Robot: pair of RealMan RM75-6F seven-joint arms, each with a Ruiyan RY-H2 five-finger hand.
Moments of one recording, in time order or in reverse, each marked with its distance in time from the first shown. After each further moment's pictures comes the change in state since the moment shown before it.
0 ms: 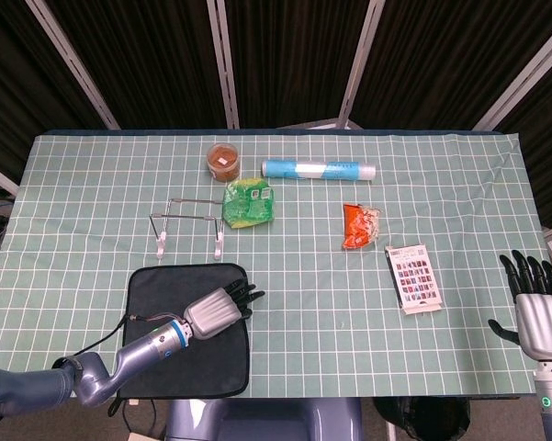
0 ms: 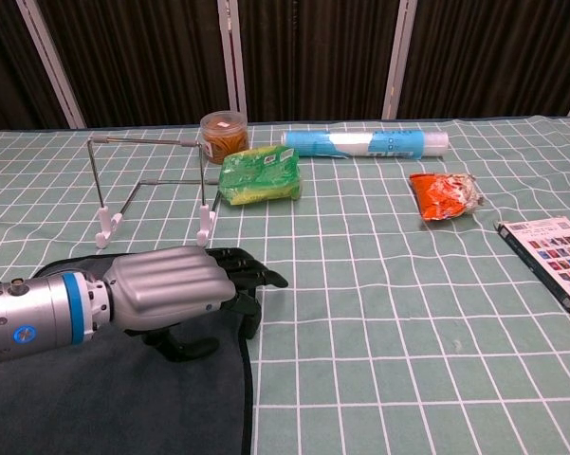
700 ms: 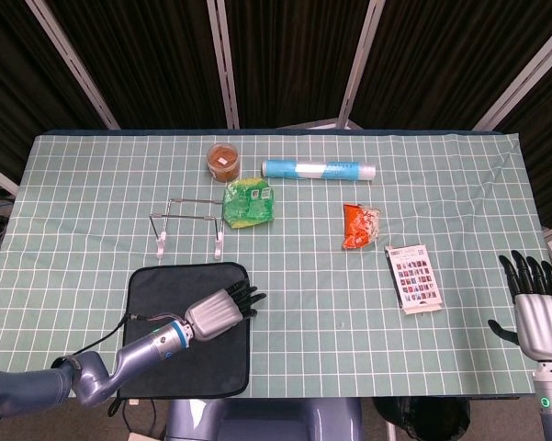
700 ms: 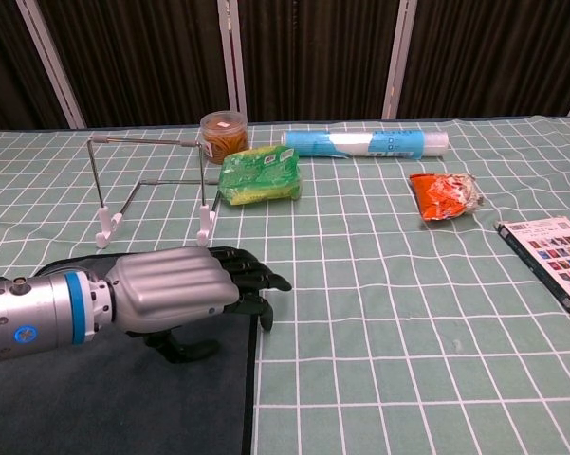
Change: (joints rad) left arm 0.007 0.011 -0.030 -0.023 0.027 -0.041 0.033; right arm -0.001 -0.006 0.000 0.003 -0.004 0.001 -0.013
